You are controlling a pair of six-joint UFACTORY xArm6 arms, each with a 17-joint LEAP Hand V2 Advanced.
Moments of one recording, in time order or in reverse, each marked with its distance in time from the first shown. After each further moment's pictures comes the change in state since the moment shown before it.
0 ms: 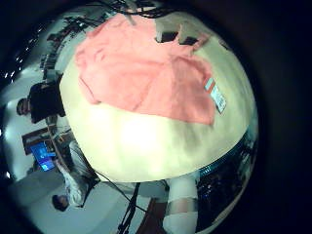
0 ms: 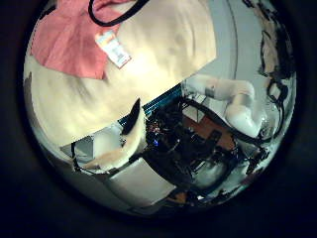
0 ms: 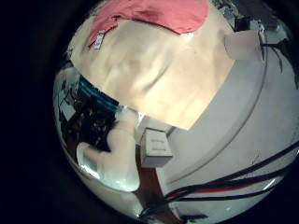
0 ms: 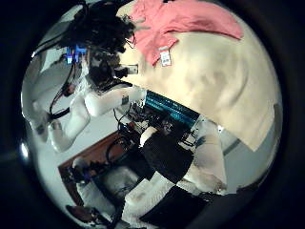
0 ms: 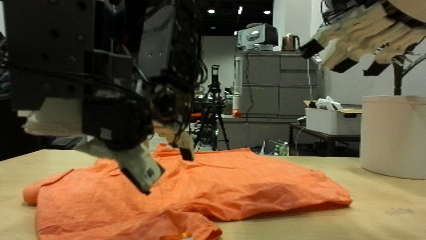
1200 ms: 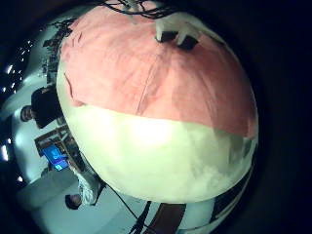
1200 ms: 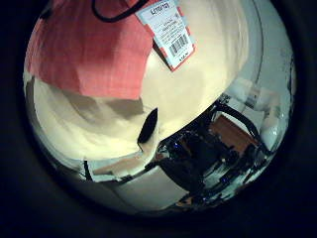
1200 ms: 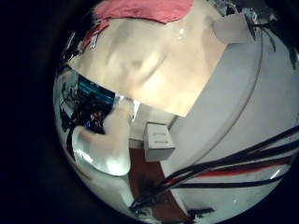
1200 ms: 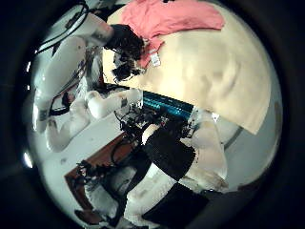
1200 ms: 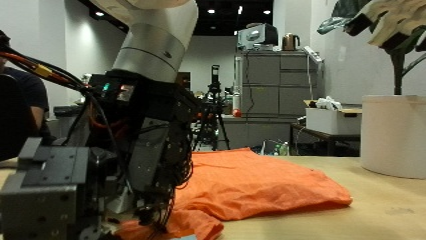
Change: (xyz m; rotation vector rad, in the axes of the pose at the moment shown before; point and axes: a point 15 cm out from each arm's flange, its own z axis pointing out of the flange) left arm -0.030 -0.027 0.081 -0.071 -0.120 -0.042; right arm 0.025 0.045 -0.026 -0.030 0.007 0.120
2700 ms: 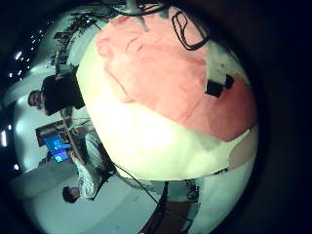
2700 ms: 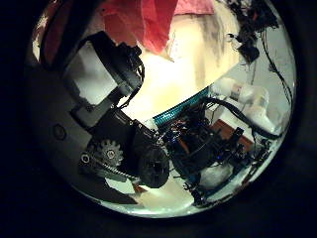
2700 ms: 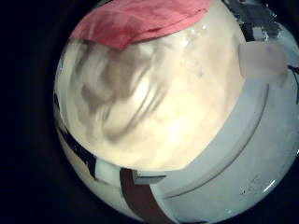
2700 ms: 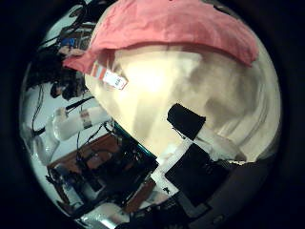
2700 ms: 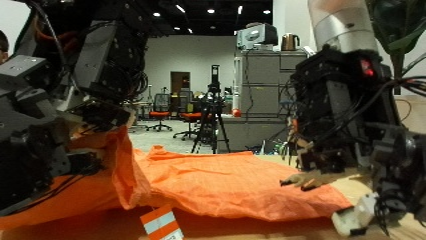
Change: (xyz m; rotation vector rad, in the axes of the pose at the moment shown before) left arm -0.068 0.070 -0.086 0.039 -0.002 -0.087; right arm 0.035 -0.205 0.170 0.049 0.087 -0.151
